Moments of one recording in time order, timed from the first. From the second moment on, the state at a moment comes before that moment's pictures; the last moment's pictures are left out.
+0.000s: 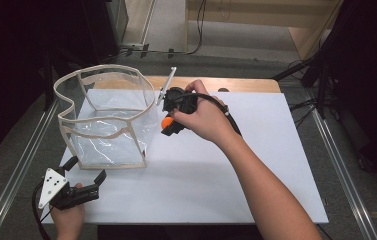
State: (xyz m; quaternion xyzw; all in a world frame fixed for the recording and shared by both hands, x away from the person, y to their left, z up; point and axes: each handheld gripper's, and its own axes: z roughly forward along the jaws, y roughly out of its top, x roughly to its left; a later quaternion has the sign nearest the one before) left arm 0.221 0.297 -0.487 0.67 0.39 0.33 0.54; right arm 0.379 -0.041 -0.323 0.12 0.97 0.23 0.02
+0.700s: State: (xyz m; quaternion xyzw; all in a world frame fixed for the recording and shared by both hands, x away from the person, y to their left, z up) left arm 0.221 0.297 -0.487 0.67 0.39 0.33 0.54; right arm 0.382 -0.031 -0.301 0.10 0.97 0.23 0.02
